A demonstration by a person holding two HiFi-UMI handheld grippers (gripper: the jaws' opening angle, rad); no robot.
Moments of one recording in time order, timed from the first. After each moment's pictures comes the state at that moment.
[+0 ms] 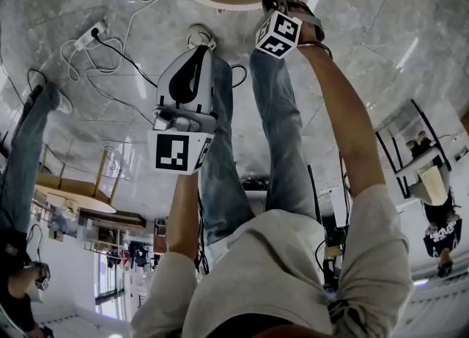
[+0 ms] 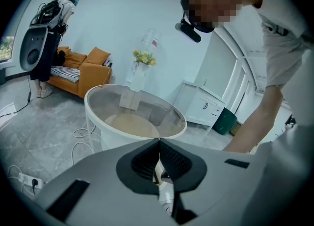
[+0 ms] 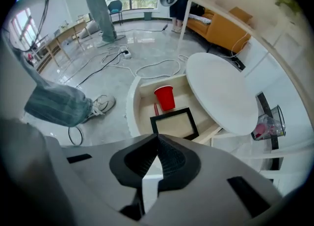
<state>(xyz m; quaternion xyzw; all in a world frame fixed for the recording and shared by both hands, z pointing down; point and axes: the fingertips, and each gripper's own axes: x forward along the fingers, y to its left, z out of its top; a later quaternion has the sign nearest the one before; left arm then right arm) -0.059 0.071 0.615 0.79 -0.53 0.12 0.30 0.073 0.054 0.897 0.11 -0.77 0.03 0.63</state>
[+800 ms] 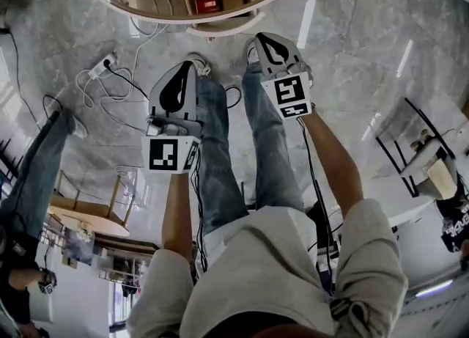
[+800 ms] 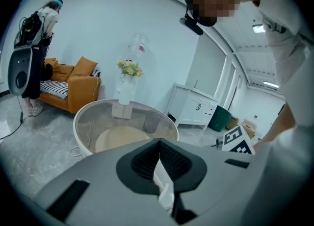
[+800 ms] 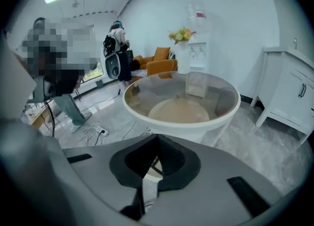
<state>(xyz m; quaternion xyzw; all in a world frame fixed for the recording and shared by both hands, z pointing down) -0.039 0.041 0.529 0.81 -0.50 0.14 0.25 0.098 0.025 0.646 0.38 -0.84 0.22 0.33</state>
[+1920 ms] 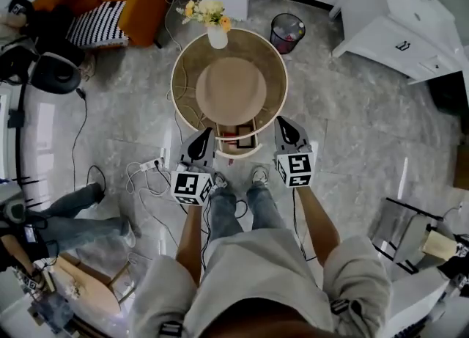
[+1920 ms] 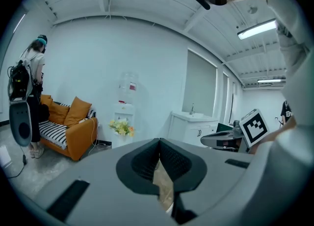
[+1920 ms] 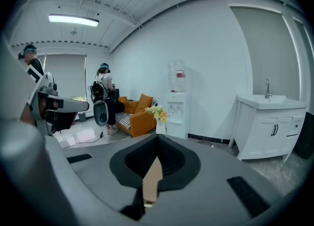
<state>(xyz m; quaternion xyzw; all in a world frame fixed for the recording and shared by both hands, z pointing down) -0.048 -0.023 0.213 0.83 -0.53 0.07 0.13 0.138 -0.064 0.251 0.50 -0.84 0.12 0.17</state>
